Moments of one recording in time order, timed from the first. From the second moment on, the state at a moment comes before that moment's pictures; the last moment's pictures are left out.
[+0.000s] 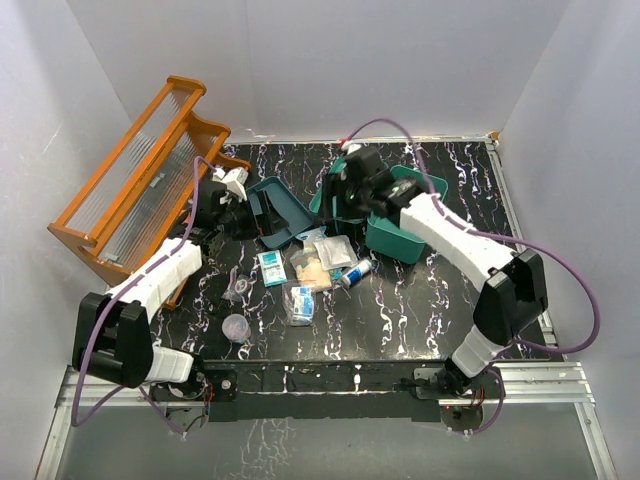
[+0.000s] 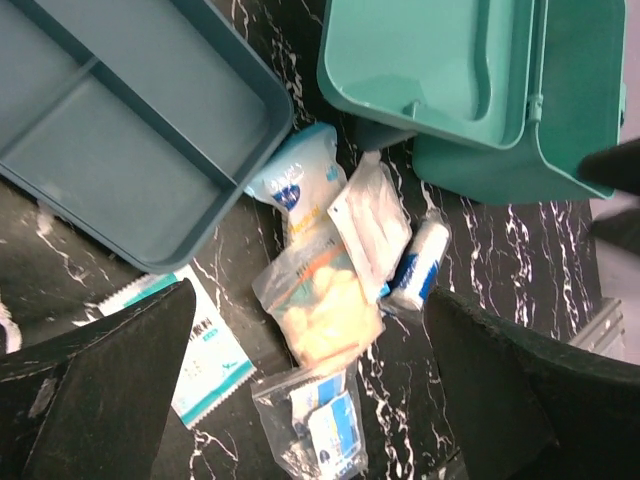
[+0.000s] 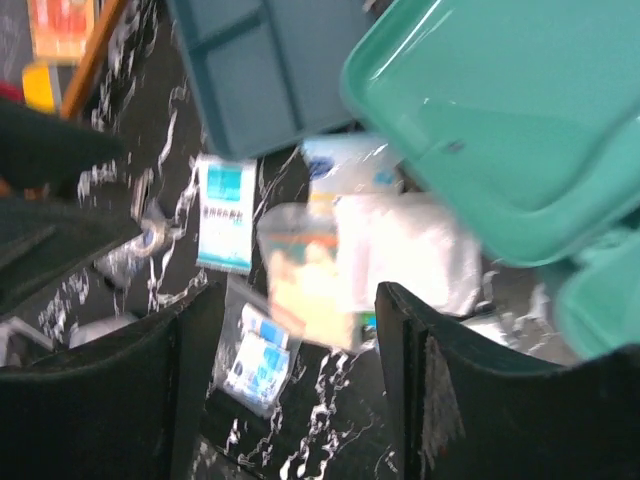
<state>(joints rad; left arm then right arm) -0.28 1.36 0.90 -0.13 0.38 -0.47 0.56 1.64 1.54 -0.62 -0.07 0.44</state>
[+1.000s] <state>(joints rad) -0.34 1.68 0.82 -0.02 0.54 -0.74 0.71 1.54 1.17 -0.41 0.06 0.50</state>
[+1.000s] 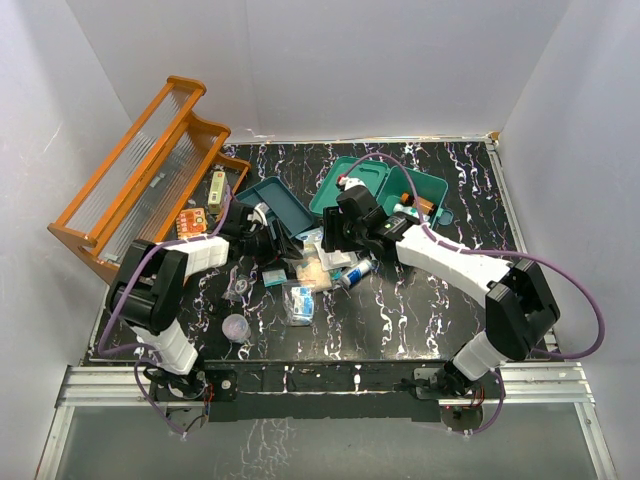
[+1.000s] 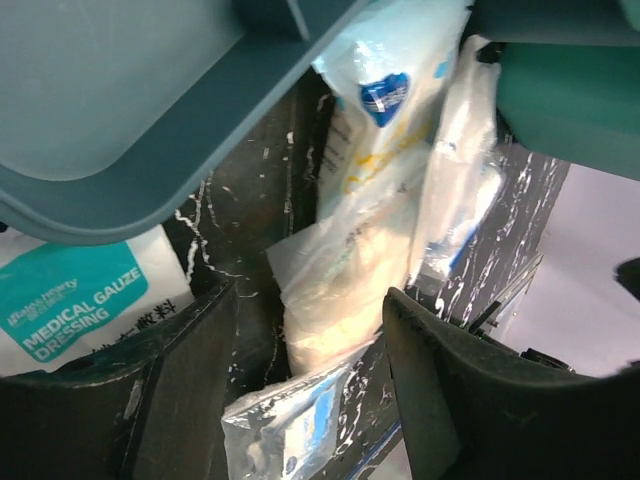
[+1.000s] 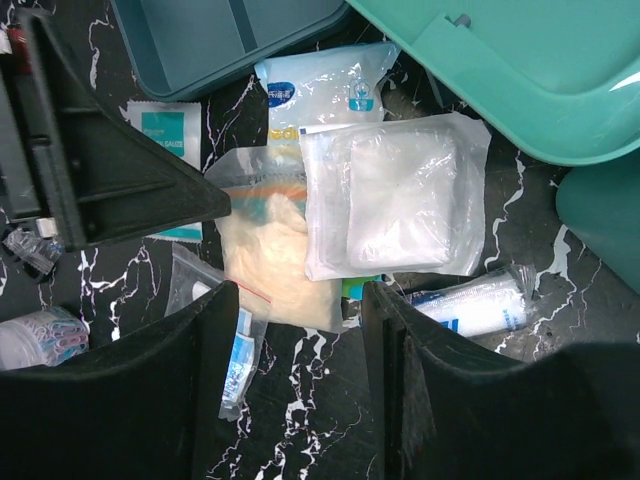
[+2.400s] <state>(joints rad) -0.34 1.40 1.12 -0.26 0.82 -0.34 0.55 1.23 1.14 -0.17 -0.13 0.28</state>
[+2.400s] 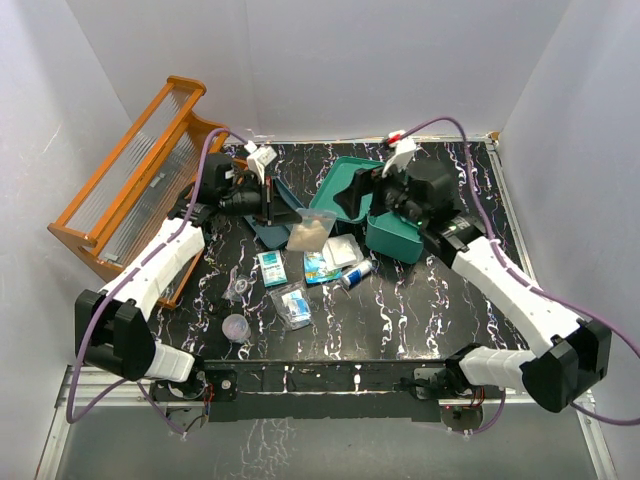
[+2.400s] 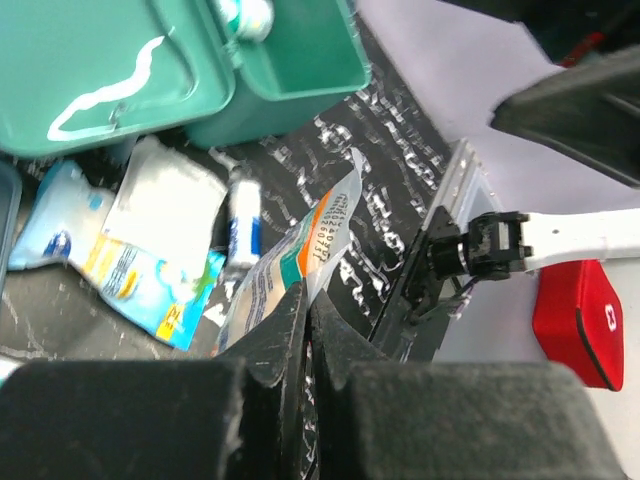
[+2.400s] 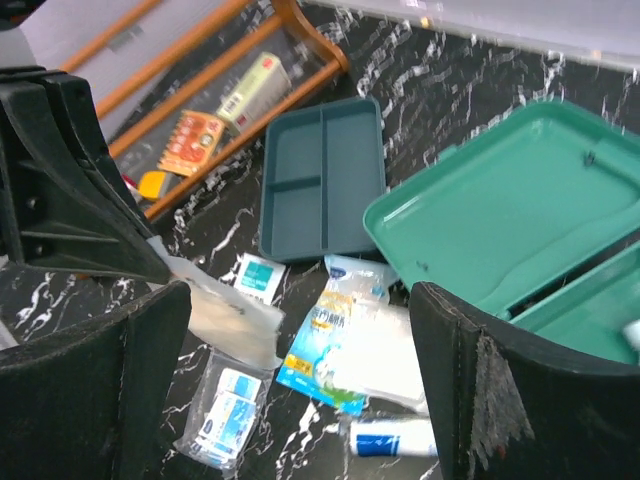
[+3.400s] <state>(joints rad) -0.34 1.34 1.31 0.28 1.01 -0.80 0.39 1.27 1.13 0.29 -0.94 0.33</state>
